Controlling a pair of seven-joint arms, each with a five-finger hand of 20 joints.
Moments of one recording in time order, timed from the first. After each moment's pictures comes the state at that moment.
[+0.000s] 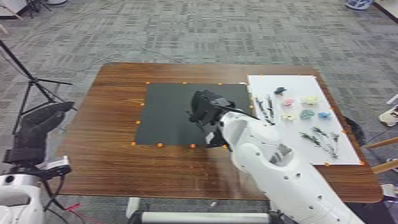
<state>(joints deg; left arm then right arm) 128.3 -53.6 -107.6 -113.9 64.7 15.9 14.1 -71.8 -68.6 50.0 -104.2 -123.5 -15.8 25.8</state>
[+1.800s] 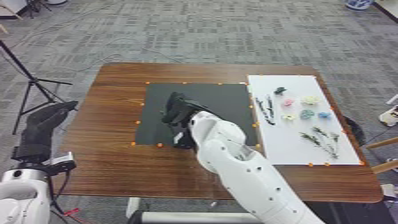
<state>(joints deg) 124.8 -51.7 -103.9 -111.1 62.4 17.2 13.7 -70.5 -82.6 47.9 -93.5 -120.4 -10.1 28.3</state>
